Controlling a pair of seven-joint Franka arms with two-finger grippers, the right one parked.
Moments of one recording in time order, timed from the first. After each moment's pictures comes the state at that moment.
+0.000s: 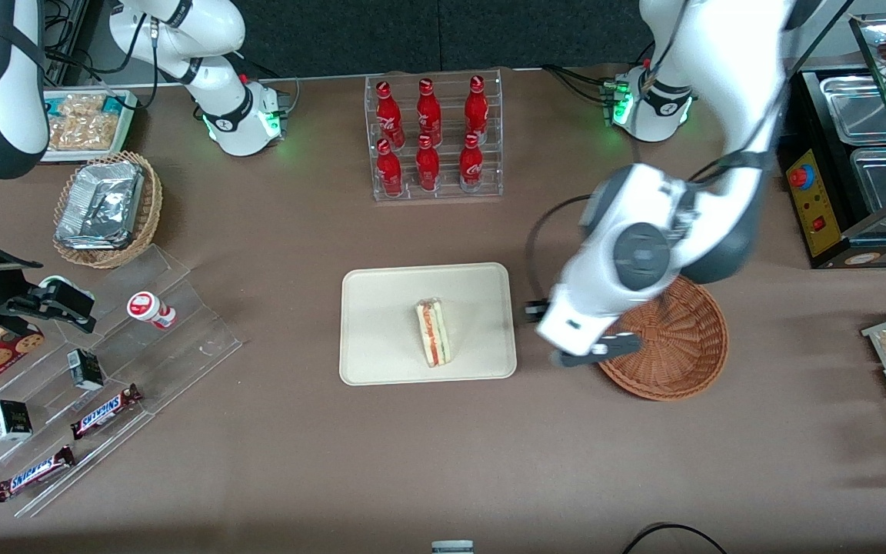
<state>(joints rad) -0.31 0.45 -0.12 -1.48 -0.08 1.81 -0.58</state>
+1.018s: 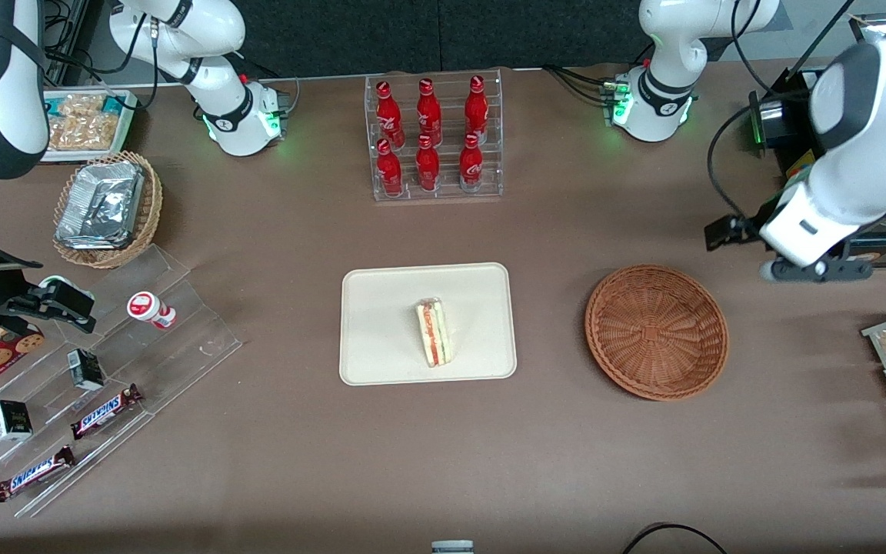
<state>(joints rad) 0.01 -0.03 -0.11 -1.82 -0.03 1.66 -0.09</state>
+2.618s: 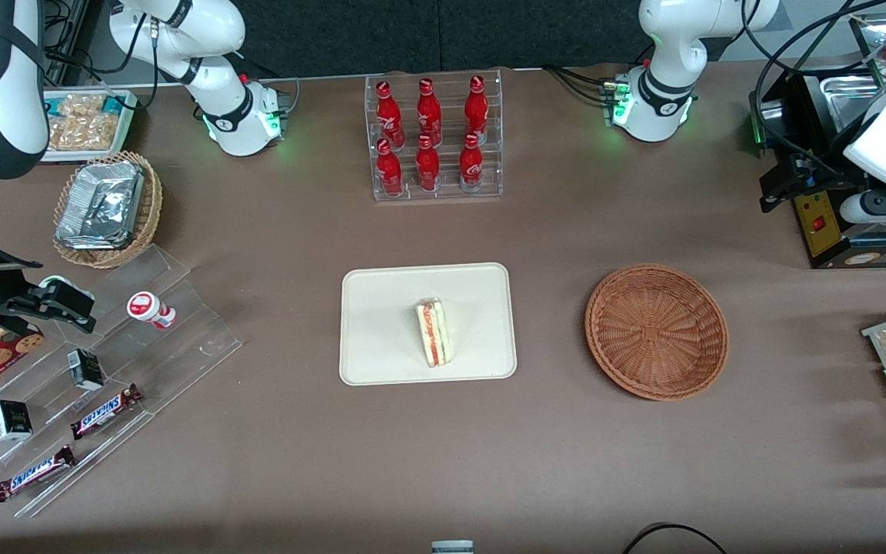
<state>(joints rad) 0.01 -0.04 -0.10 -1.57 0.00 1.49 -0.09</state>
